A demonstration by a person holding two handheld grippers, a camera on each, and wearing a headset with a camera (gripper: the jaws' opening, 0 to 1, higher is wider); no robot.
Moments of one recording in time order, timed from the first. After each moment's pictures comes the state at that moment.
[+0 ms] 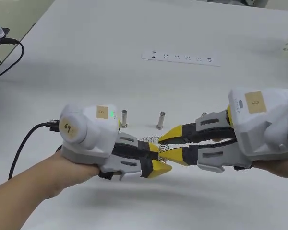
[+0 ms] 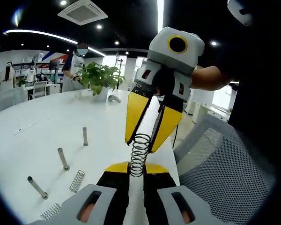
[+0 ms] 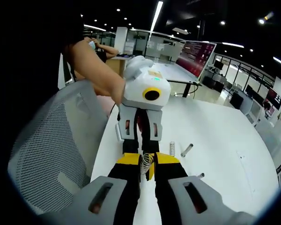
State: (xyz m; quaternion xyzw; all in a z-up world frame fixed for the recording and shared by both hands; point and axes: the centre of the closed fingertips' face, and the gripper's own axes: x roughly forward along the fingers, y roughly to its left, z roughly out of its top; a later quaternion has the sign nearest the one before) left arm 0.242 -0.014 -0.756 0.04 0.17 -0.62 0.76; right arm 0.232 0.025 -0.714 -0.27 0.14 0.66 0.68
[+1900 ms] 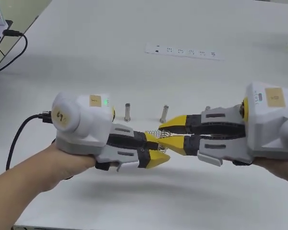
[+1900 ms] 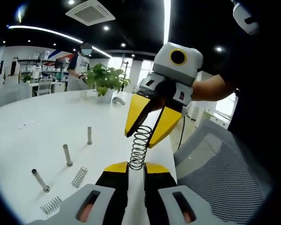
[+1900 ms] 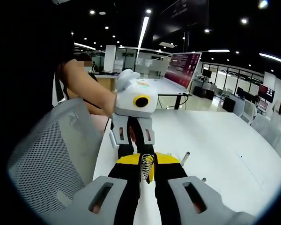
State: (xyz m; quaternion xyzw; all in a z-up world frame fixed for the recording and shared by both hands) left arm 0.242 -0.001 -0.750 0.01 0.18 -0.61 0.78; right arm 0.237 0.035 -0.701 -0.19 0.11 0.65 0.73
